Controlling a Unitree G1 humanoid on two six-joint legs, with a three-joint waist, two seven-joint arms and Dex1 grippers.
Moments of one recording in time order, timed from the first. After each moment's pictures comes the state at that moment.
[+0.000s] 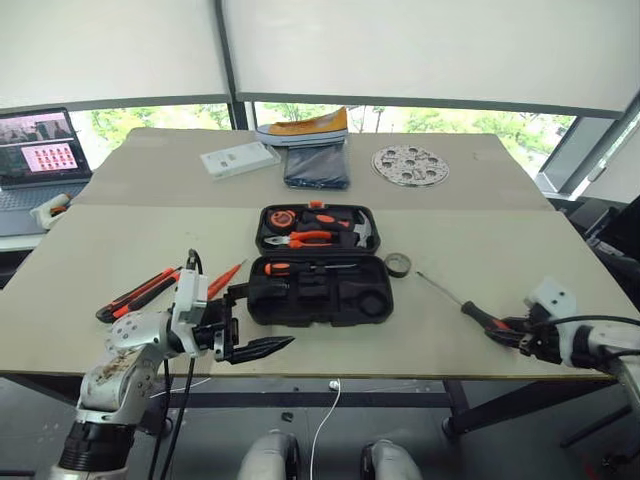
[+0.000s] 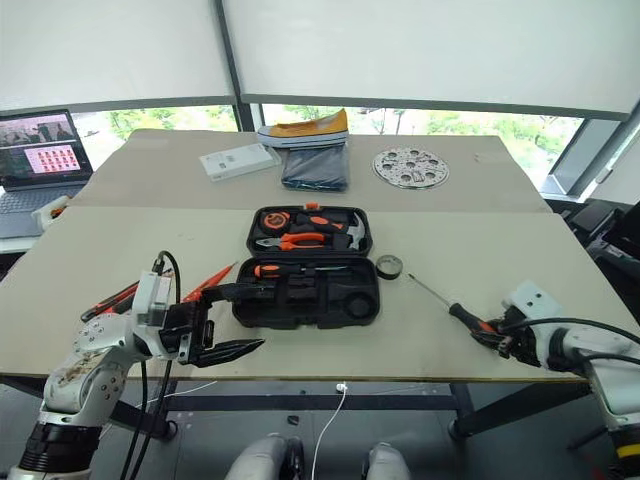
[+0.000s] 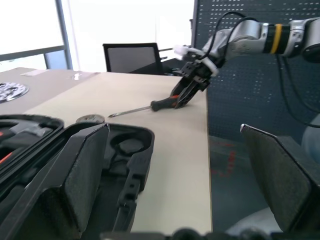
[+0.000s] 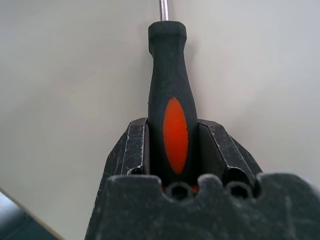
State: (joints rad) left arm -0.14 0.56 0.10 -0.19 -0.63 0.17 -1.27; right arm 0.00 -0.96 -0.22 0.10 0.28 0.40 0.92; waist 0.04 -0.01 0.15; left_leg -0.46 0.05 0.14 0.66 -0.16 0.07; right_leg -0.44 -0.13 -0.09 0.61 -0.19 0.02
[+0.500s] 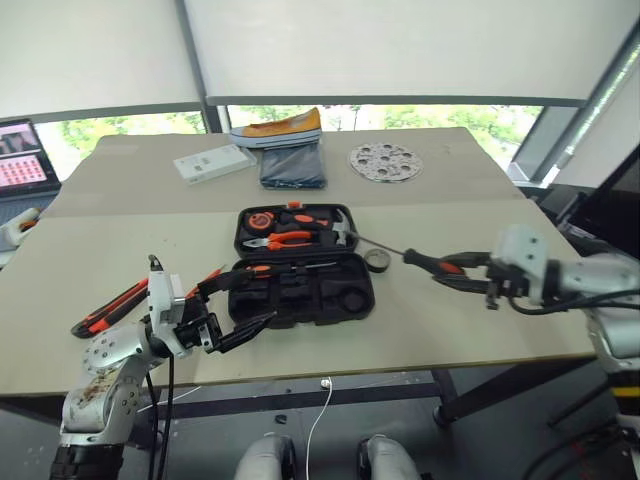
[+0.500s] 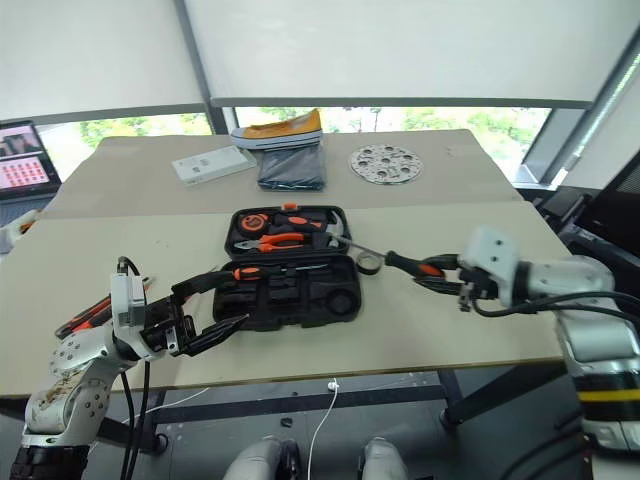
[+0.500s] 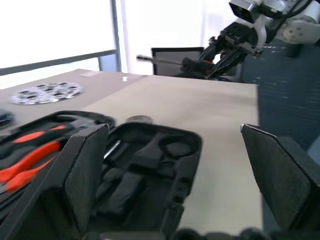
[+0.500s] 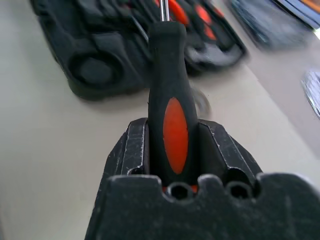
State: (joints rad) left arm -0.02 0.54 0.22 -0.20 -0.60 0.11 -1.08; right arm -0.61 -0.81 0.11 0.10 0.16 0.14 1.18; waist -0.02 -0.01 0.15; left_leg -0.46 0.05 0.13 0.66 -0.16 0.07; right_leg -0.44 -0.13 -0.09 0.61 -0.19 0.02
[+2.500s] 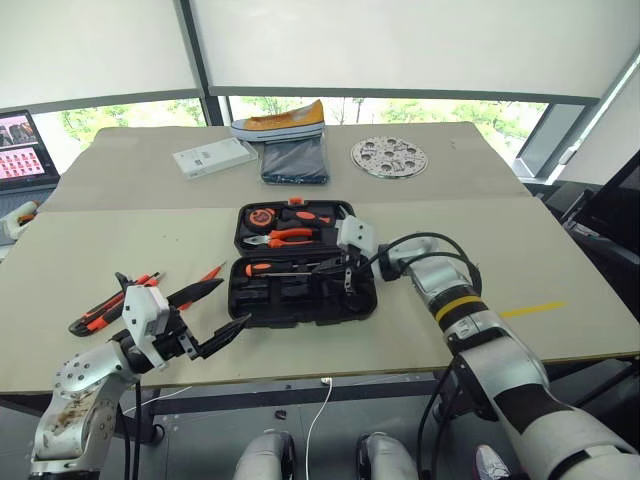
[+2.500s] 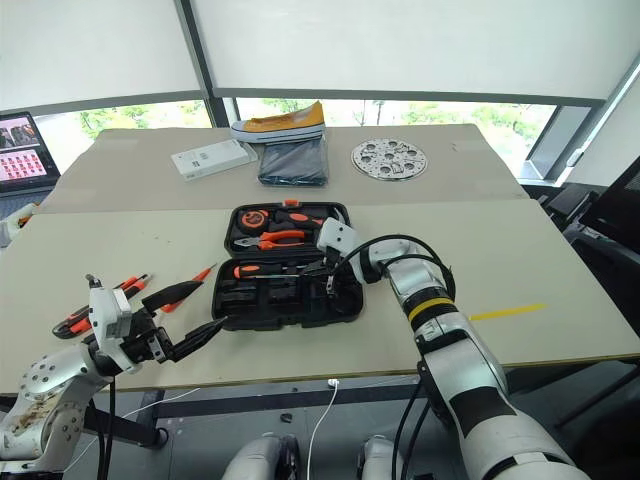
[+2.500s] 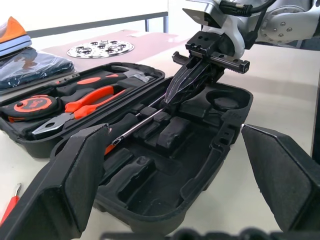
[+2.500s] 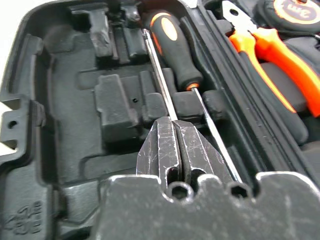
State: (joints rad) left arm 0.07 0.59 0.27 -0.22 -0.54 0.08 -0.97; right arm -1.01 -0.26 0.27 0.88 -0.03 -0.04 1.14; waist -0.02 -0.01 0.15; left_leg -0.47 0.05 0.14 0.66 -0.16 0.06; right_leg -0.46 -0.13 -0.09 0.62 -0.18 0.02
